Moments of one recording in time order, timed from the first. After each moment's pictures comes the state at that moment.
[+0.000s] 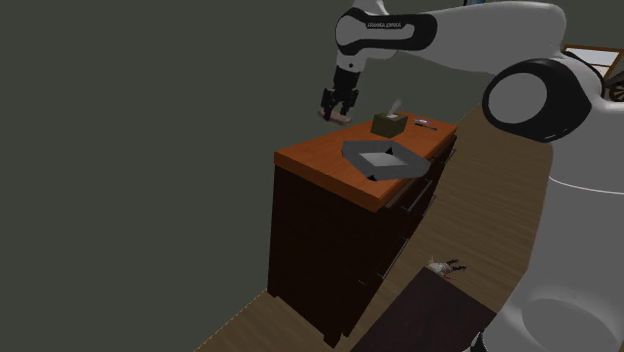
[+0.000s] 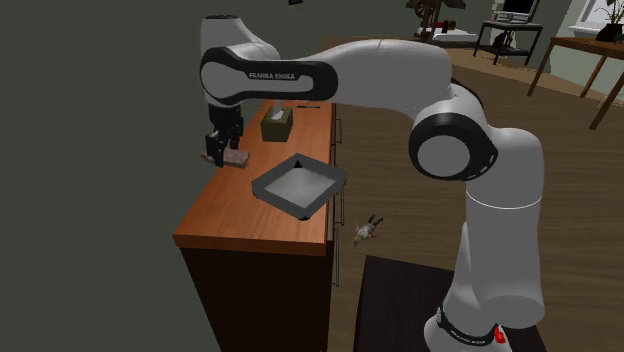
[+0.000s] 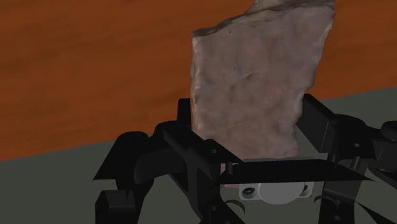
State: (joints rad) arm -0.04 0.28 -0.19 -1.34 0.06 1.79 -0.17
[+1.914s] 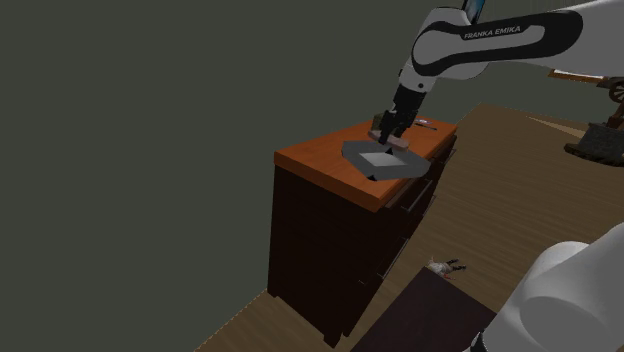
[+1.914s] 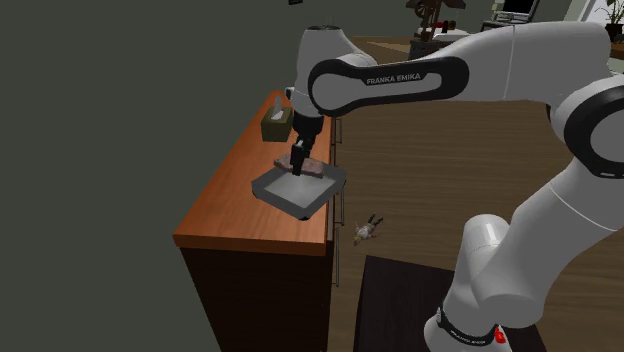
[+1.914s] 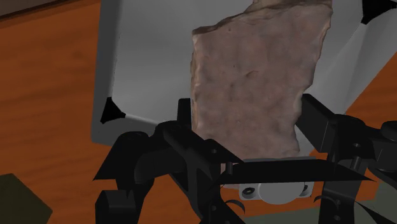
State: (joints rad) arm -0.08 -0.35 -0.23 -2.11 -0.05 1.94 -0.24
